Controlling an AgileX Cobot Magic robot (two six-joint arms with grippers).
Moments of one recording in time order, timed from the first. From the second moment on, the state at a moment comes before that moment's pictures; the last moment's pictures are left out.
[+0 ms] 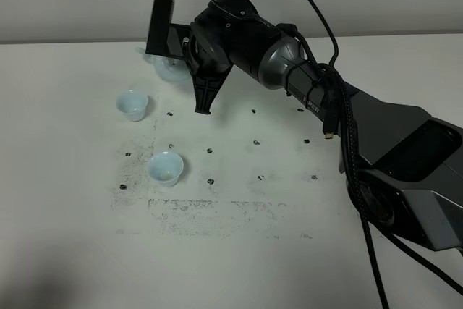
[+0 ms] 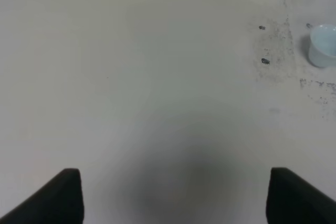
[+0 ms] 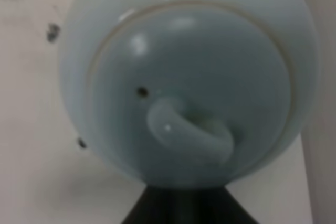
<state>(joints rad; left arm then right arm) 0.07 0.00 -0.46 -0.05 1.07 -0.04 0.66 2.54 -2.42 -0.29 0.96 -0.65</state>
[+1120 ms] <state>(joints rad) 0.07 0.00 -0.46 -0.05 1.07 -0.04 0.70 2.60 -2.42 -0.58 0.91 -0.68</state>
